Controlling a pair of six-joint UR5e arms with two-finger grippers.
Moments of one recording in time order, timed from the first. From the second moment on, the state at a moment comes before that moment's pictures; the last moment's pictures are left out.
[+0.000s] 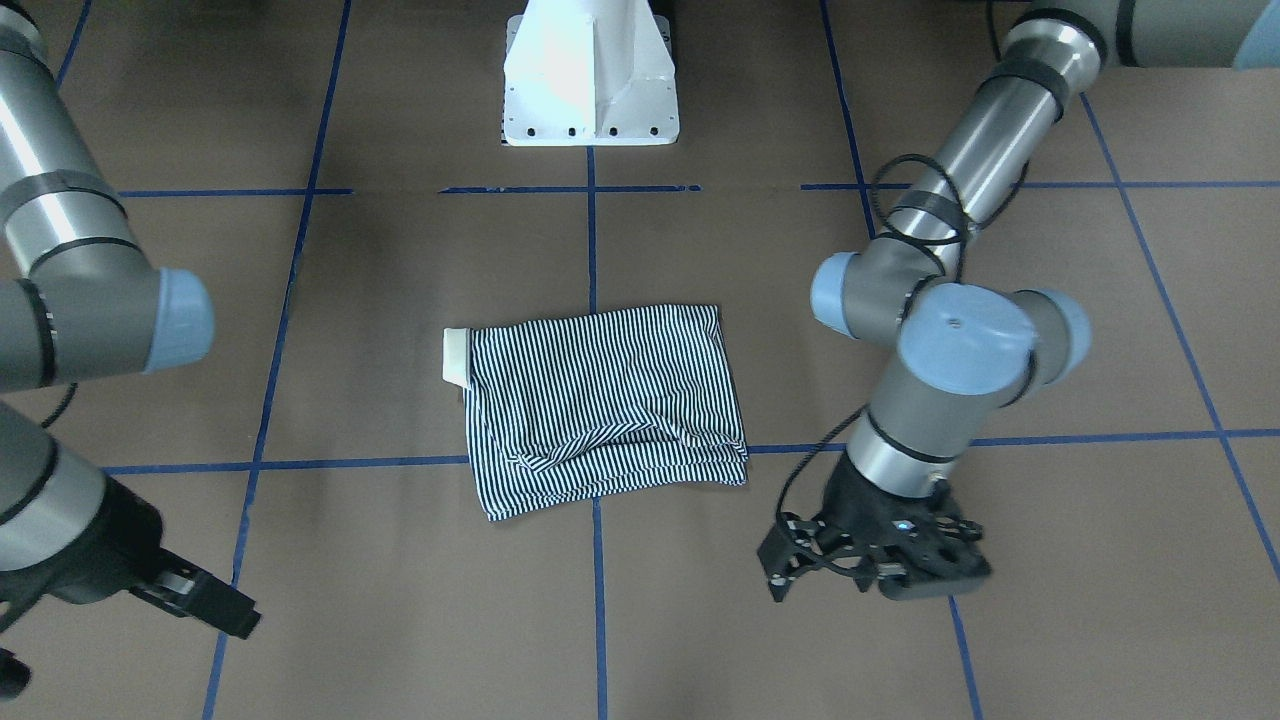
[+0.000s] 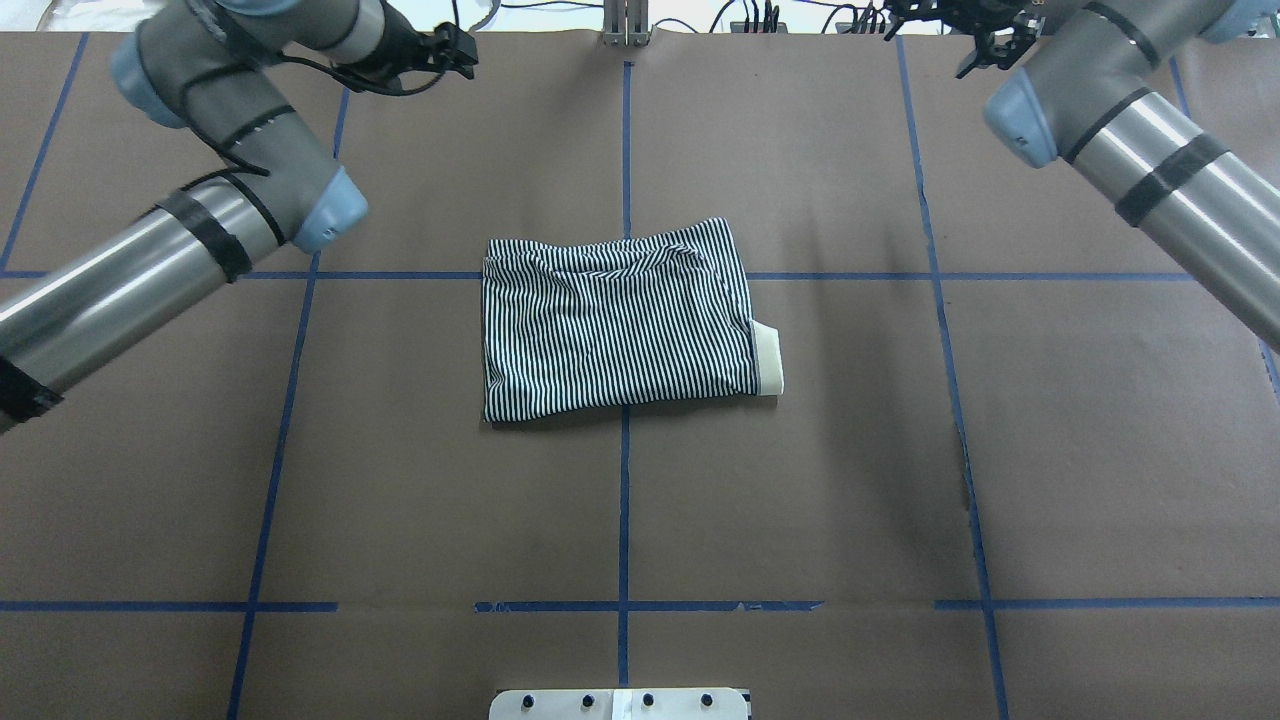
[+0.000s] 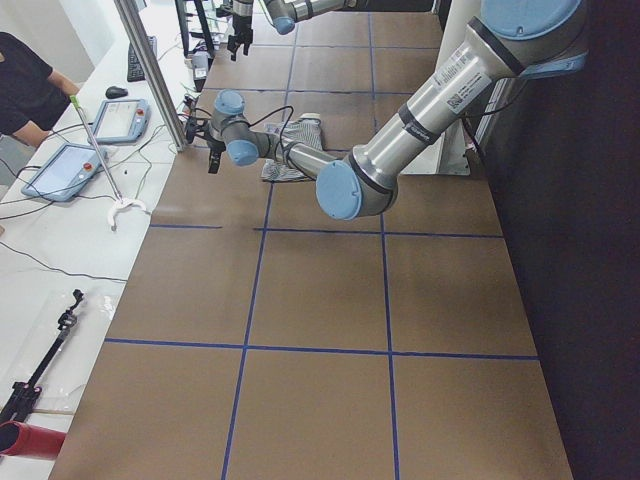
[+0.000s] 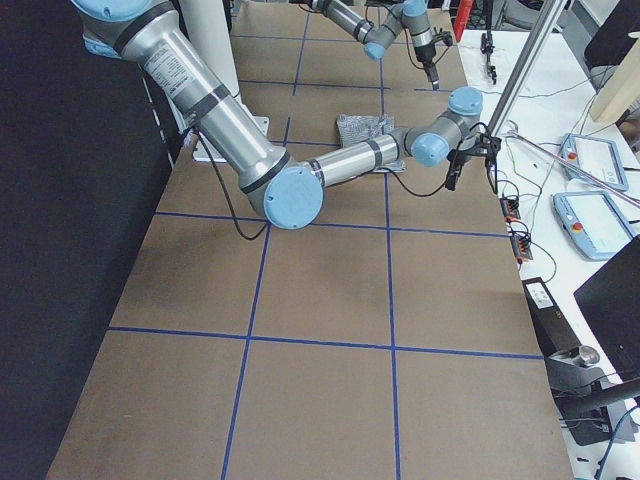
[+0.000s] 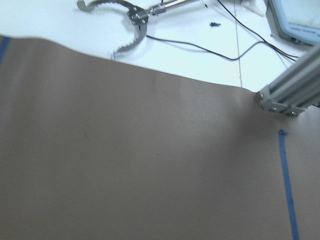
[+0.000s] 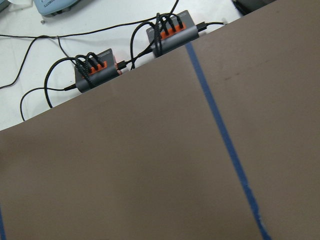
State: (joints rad) left arm -1.01 -2.38 -1.05 -2.30 -2.00 -1.07; right arm 1.17 -0.87 1.19 -1.18 2.22 1.11
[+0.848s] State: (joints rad) left arm -1.50 -2.00 -1.48 -1.71 -2.17 0.07; right arm 1.56 -1.27 1.54 -1.82 2.30 -0.17
